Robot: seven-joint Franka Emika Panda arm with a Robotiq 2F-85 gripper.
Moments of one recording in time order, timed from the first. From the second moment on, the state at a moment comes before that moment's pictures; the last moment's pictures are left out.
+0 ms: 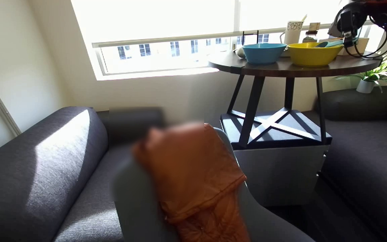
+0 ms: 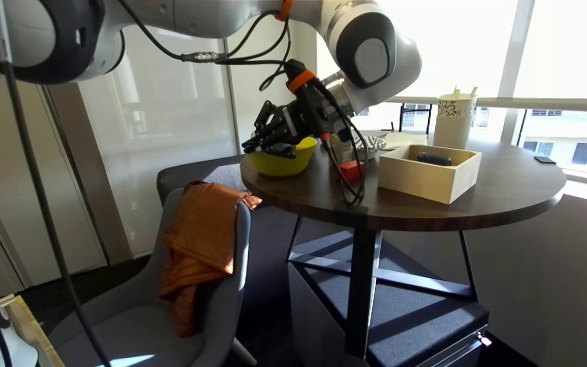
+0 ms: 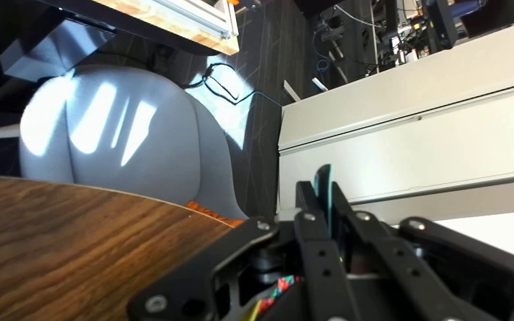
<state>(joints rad) -0.75 0.73 0.14 -1.07 0.46 0.82 -0.49</state>
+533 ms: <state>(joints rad) -1.01 0.77 0.48 -1.05 0.51 0.83 -0.33</state>
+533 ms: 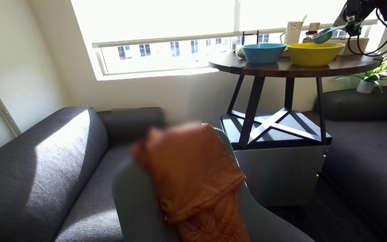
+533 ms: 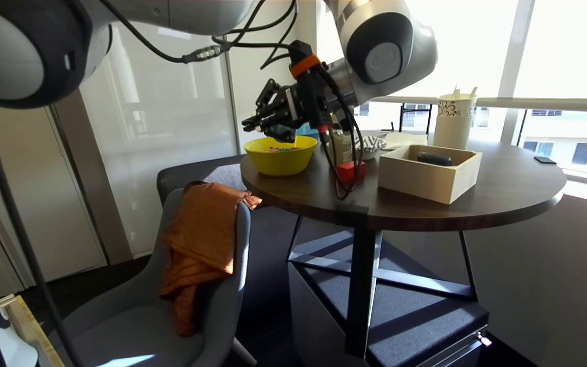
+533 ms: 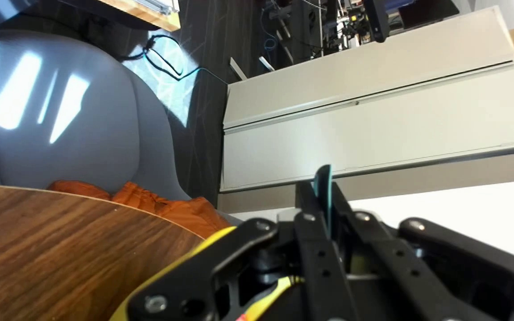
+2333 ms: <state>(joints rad) -1.01 0.85 0.76 -0.73 0.65 0.89 -0.08</state>
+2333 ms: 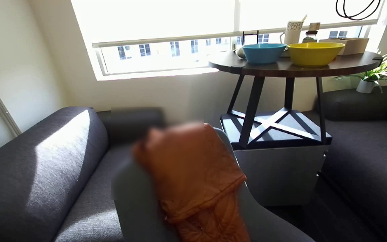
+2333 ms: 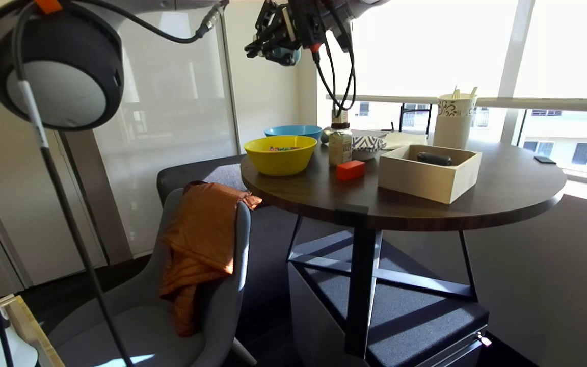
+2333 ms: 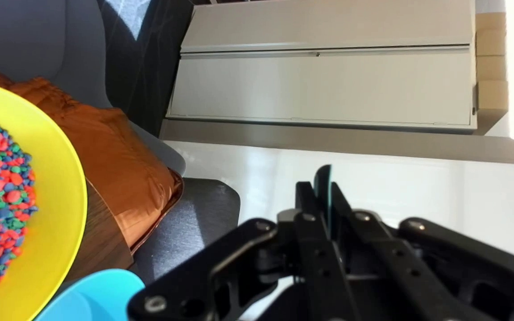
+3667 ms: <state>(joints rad) -0.89 0.78 0.66 -0.94 0.42 1.18 -0.02</state>
